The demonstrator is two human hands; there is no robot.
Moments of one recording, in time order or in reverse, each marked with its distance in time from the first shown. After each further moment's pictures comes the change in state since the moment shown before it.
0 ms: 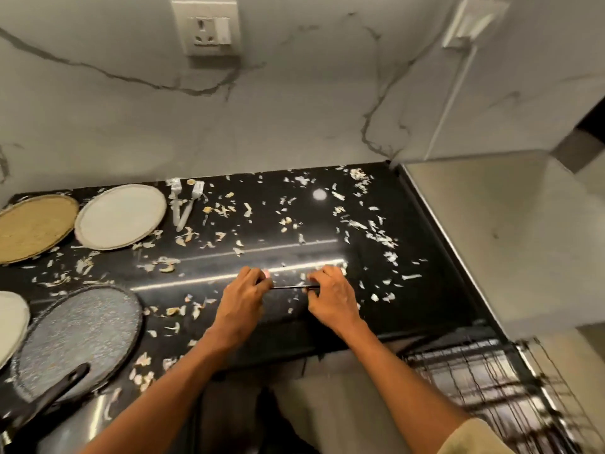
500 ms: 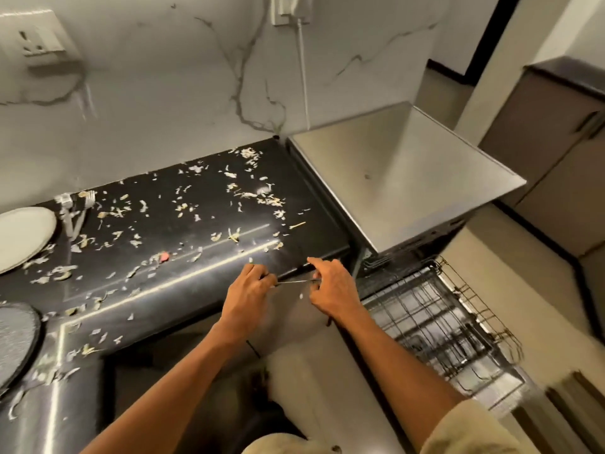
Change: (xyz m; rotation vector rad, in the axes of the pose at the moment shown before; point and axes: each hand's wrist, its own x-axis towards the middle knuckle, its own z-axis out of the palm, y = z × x) left_hand -0.022 0.245 0.046 -0.081 -0.078 0.200; right_hand -0.182 0.149 -0.126 0.056 0.071 0.249
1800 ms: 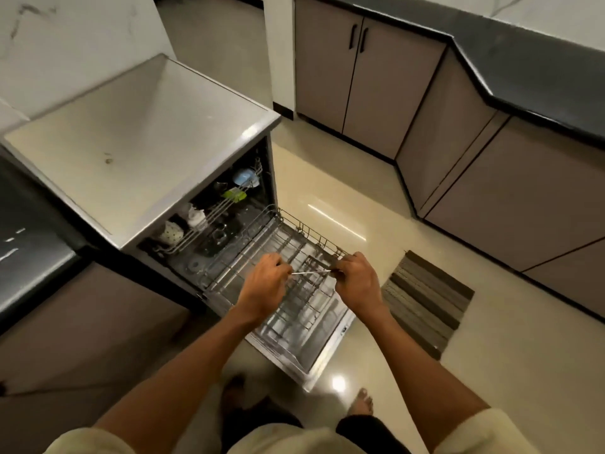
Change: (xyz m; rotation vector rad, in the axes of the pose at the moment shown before) left_hand 0.079 0.481 0.253 -0.267 -0.315 0.378; right_hand -0.270 0.435 -0.245 -0.123 0.314 0.448
